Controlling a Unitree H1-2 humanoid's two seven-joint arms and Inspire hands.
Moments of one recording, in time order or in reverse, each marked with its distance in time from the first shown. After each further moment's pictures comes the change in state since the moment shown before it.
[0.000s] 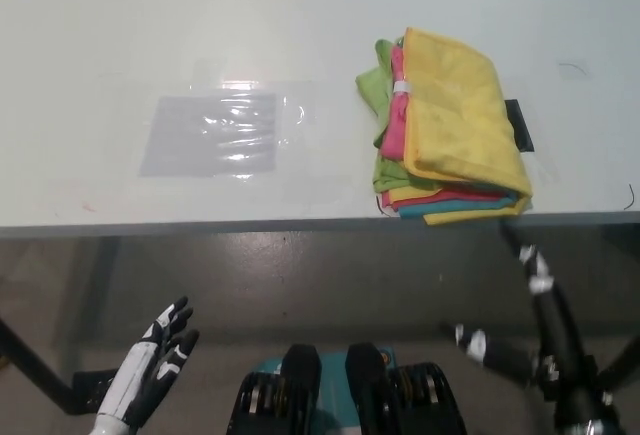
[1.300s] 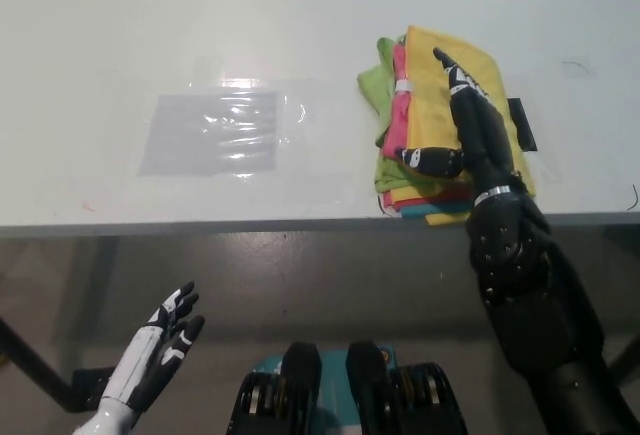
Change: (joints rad) left_arm -0.044 0.003 -0.001 0.000 0.022 0.005 -0.015; right_arm -0.643 0.046 0.003 0.611 -0.234 0.343 -0.041
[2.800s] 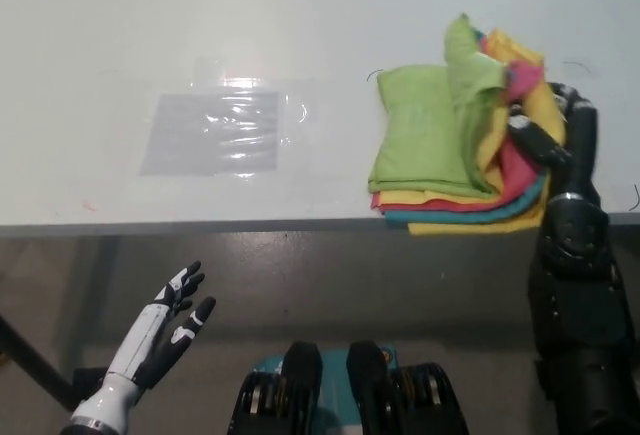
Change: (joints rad) left_arm -0.055 0.004 0.000 0.011 0.019 0.022 -0.019; right_arm -0.032 0.034 -0.469 0.201 0.462 -0.172 -0.164
